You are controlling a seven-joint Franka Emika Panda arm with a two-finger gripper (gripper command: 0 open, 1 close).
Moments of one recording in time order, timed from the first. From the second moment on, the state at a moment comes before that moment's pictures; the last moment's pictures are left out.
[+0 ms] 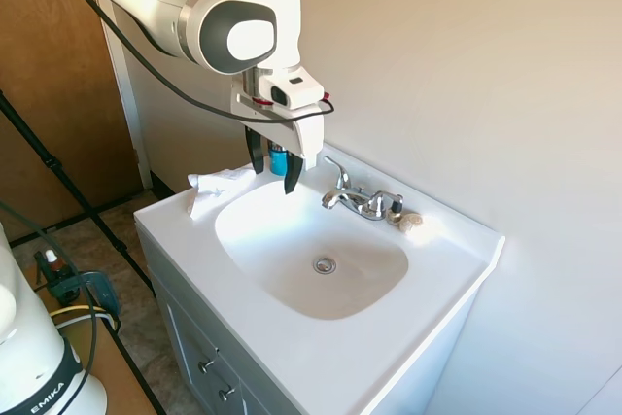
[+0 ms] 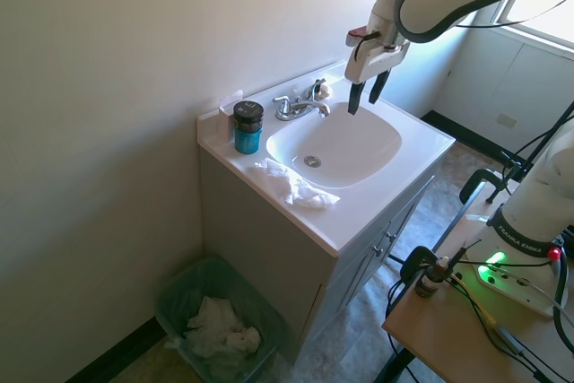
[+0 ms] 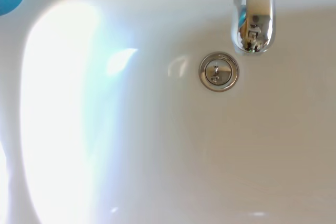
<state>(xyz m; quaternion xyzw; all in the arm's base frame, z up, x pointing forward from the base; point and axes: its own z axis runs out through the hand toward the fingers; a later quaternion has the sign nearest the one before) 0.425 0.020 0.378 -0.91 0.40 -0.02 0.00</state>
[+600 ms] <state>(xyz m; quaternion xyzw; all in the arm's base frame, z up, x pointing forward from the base) 0.419 0.093 0.375 -0.94 0.34 -0.03 0.00</state>
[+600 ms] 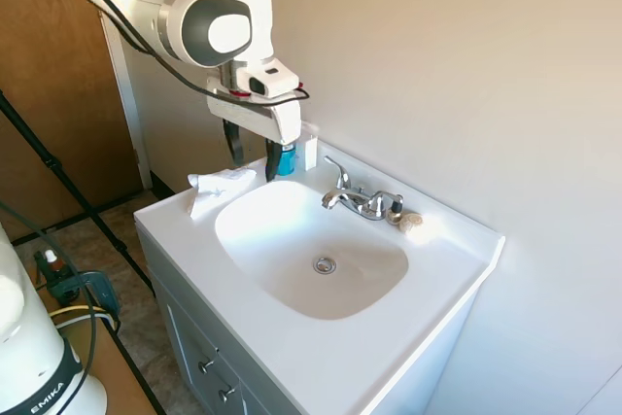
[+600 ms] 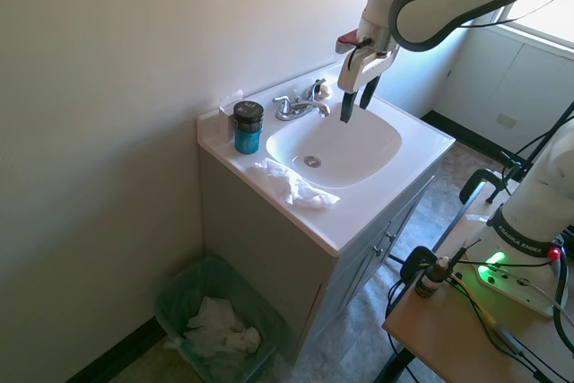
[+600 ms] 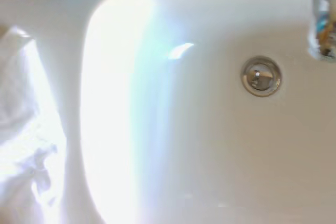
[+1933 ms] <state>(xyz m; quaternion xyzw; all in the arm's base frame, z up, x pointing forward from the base) 0.461 0.238 0.251 -0.94 0.33 0.01 -0.03</state>
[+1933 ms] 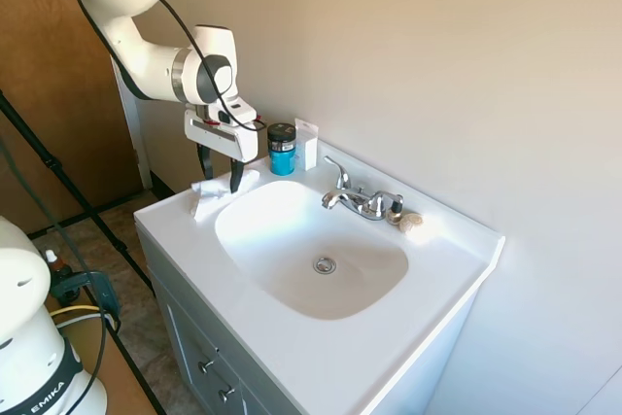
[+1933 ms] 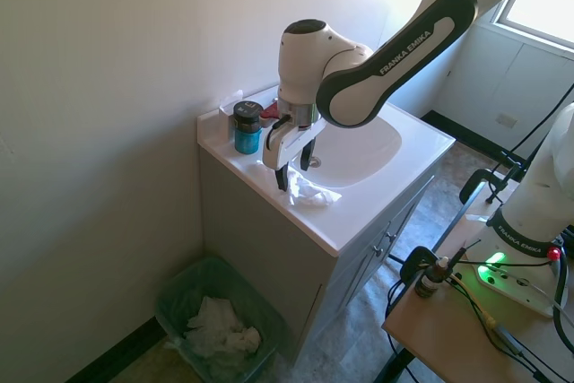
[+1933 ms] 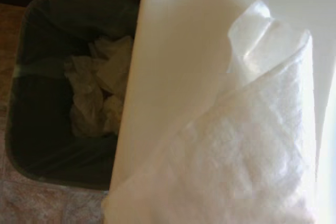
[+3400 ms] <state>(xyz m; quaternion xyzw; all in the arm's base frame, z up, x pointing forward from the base) 0.466 0.245 0.252 -0.95 0.32 0.01 -0.03</state>
